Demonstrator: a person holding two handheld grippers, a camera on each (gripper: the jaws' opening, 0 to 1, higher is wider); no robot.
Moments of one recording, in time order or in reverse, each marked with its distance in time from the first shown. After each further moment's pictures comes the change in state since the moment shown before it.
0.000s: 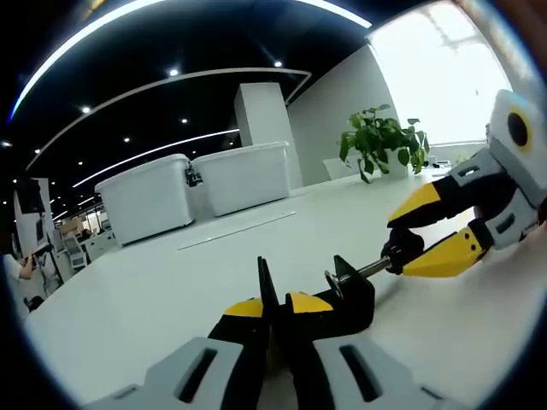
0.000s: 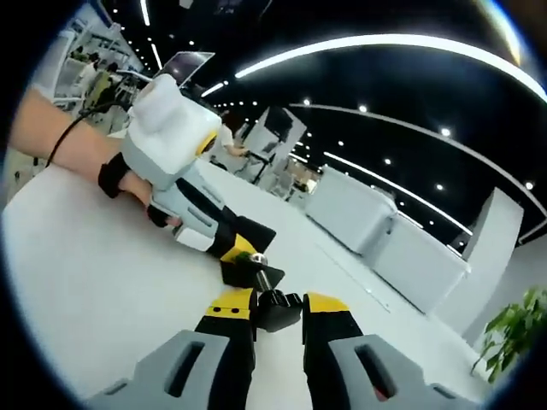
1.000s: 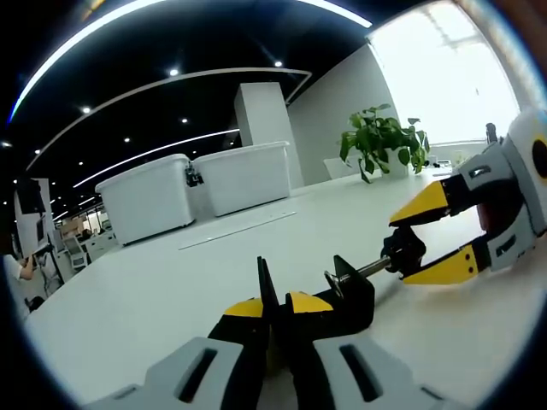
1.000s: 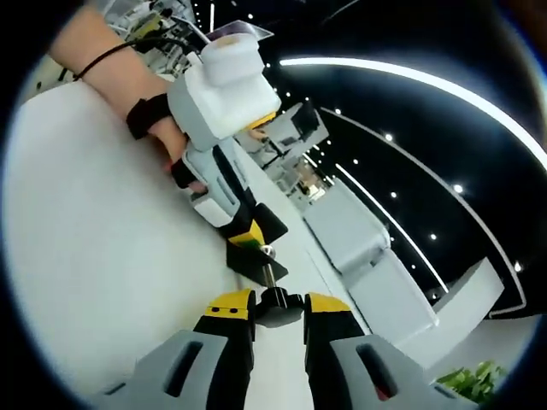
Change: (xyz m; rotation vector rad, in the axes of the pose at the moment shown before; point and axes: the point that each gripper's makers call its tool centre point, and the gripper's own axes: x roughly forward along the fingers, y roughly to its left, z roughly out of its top) left arm 0.003 0.002 -0.002 0.001 0.002 0.005; right arm -0.004 0.012 0.002 -0.344 0.019 -0.022
